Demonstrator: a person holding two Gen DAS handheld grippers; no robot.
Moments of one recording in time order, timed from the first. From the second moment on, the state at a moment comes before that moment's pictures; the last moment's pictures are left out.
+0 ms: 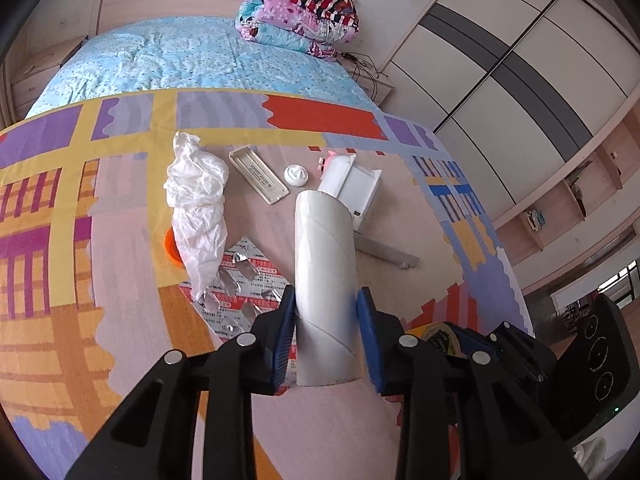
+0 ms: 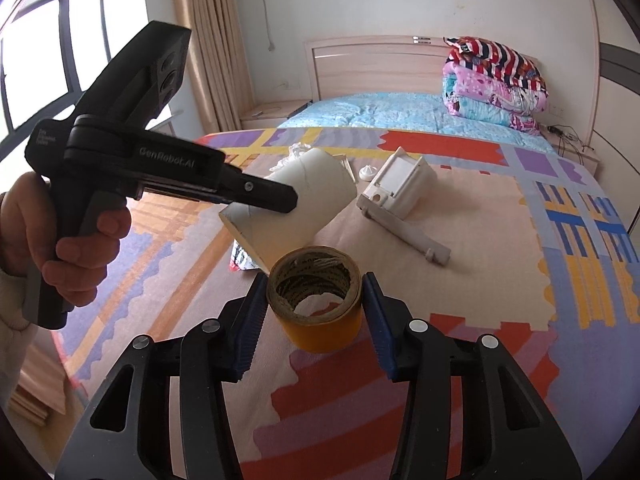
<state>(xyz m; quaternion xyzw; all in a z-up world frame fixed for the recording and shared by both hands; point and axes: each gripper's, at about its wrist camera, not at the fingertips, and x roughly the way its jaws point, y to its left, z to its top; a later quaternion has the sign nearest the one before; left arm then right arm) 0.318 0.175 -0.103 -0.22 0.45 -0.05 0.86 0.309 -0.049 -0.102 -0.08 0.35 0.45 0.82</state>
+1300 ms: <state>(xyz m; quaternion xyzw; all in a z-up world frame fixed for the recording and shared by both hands) 0.070 0.045 -0.071 -0.15 0.40 -0.08 0.90 0.155 -0.151 -0.082 -0.12 0.32 0.49 0.80</state>
